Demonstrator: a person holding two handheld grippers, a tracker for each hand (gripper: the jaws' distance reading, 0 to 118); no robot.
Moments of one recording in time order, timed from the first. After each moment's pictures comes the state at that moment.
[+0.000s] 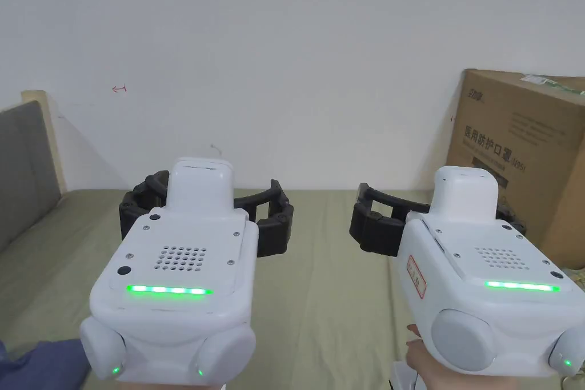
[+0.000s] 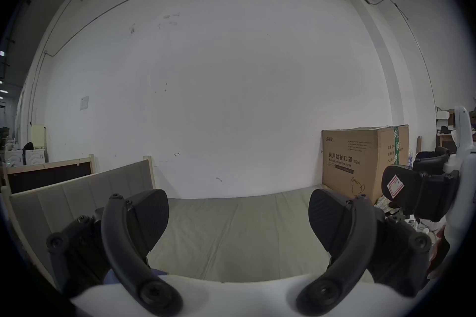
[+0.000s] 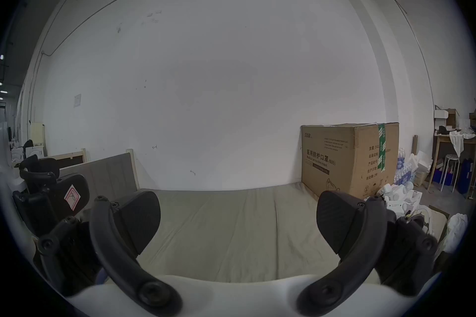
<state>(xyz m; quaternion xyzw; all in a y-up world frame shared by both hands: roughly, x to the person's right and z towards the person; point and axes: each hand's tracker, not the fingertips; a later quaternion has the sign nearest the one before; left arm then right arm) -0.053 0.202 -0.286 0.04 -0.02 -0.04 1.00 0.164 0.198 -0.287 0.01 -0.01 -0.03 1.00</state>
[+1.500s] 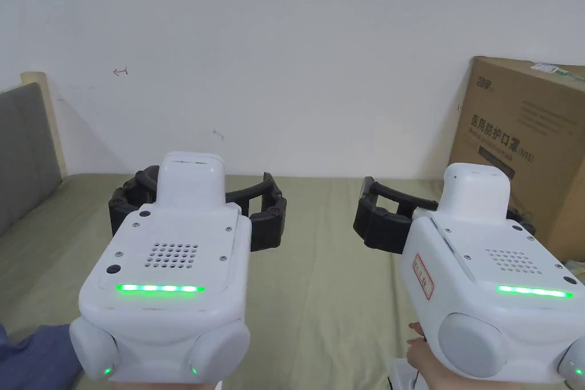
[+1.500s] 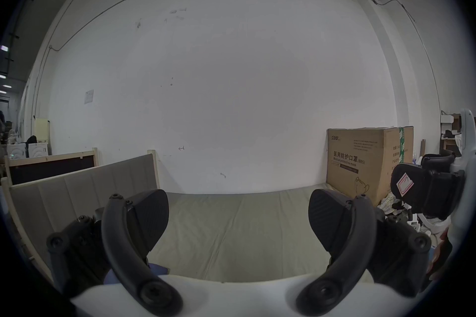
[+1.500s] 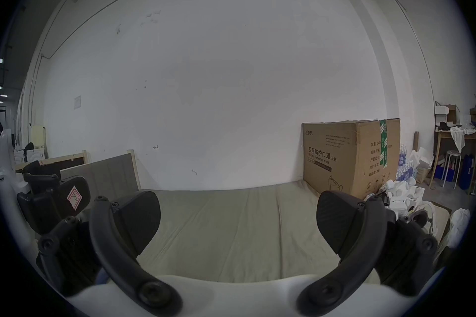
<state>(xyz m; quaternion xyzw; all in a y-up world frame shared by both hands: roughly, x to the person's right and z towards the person) -0.063 0.192 -0.292 0.04 0.00 -0.02 1.00 0.161 0.190 -0.290 0.02 -0.01 -0.04 1.00</state>
